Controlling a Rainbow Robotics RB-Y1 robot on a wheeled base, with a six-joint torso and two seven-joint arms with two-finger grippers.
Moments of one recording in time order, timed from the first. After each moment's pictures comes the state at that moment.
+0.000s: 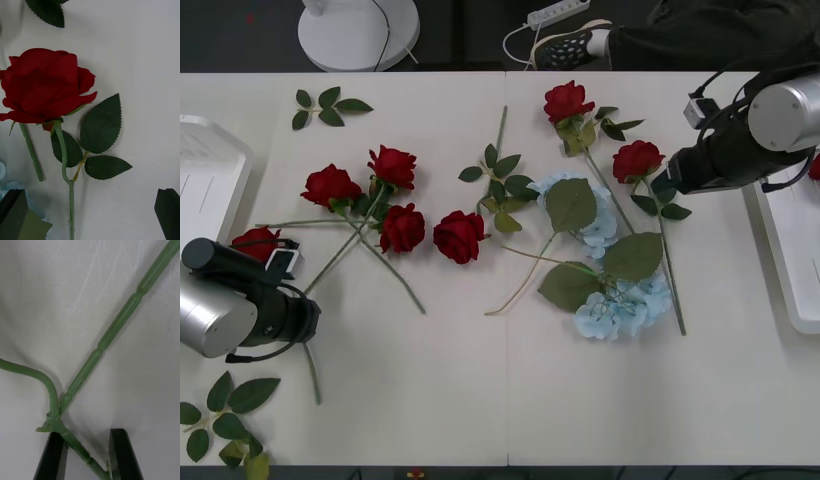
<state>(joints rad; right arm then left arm) -0.85 -0.86 0.62 -1.19 -1.07 1.12 1.40 -0.19 0.90 -0.49 -1.63 0.69 1.03 -1.17</state>
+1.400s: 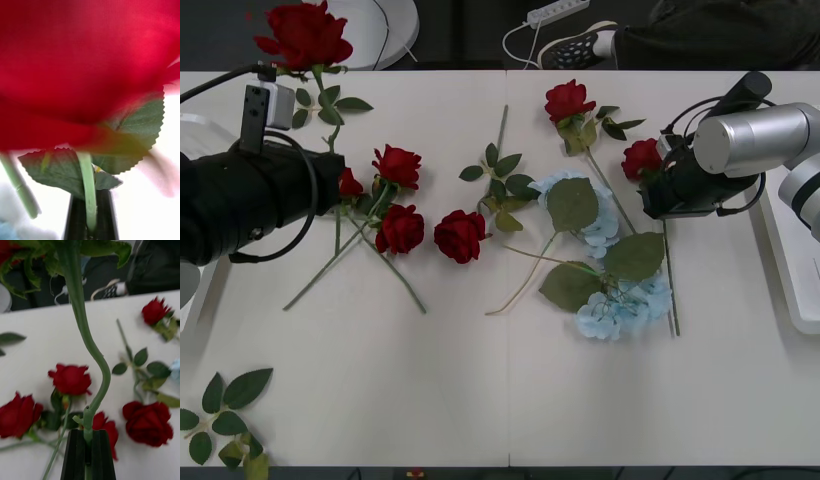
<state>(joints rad) -0.91 -0.65 0.63 -0.87 -0.98 1.10 1.44 -0.13 0.93 -0.18 -2.17 0.67 0.70 -1.17</state>
